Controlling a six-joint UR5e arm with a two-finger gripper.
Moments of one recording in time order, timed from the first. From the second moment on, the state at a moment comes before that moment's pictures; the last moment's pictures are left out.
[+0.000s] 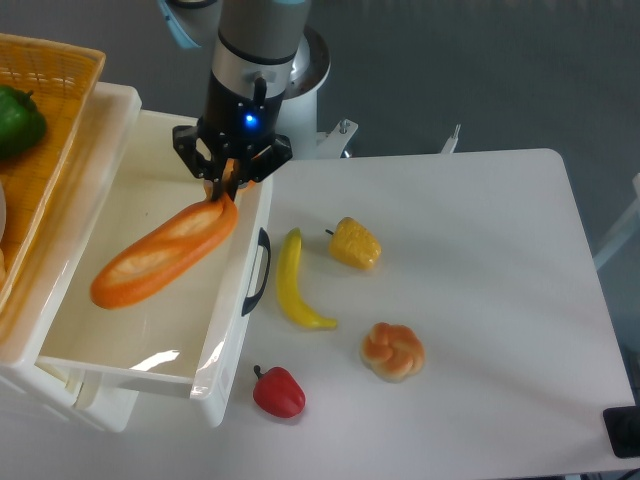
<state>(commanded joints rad) 2.34 -1.62 -1.50 -1.50 1.24 0.19</state>
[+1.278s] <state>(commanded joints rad) 2.32 -1.62 -1.52 -1.48 1.24 0.20</state>
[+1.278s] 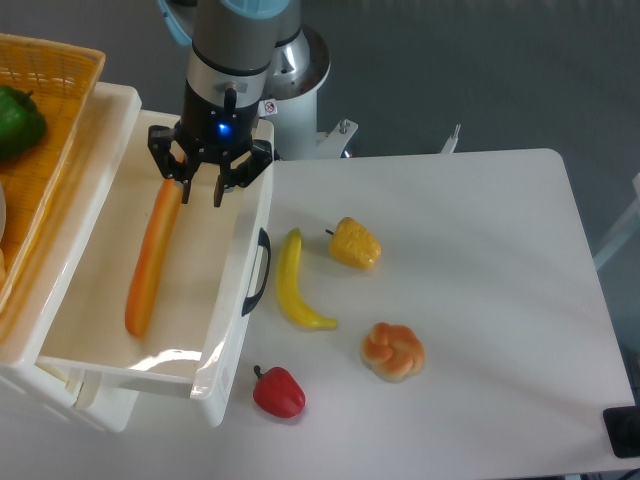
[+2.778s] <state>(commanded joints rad) 2.44 -1.64 -1.51 -1.43 1.24 0.27</state>
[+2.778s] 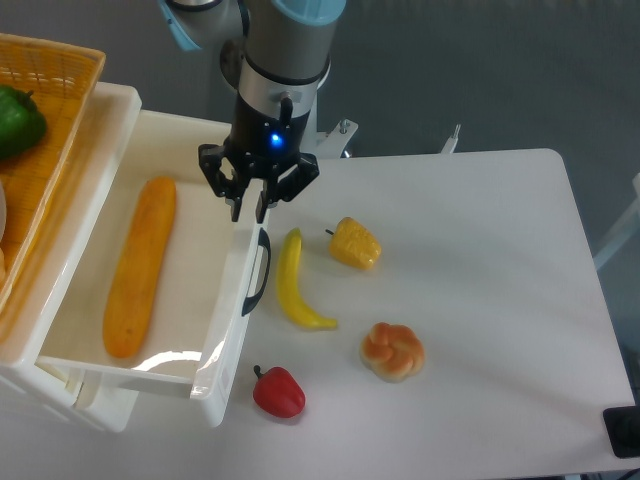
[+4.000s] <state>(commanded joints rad) 2.52 -1.70 -1.48 -1.39 1.26 0.36</state>
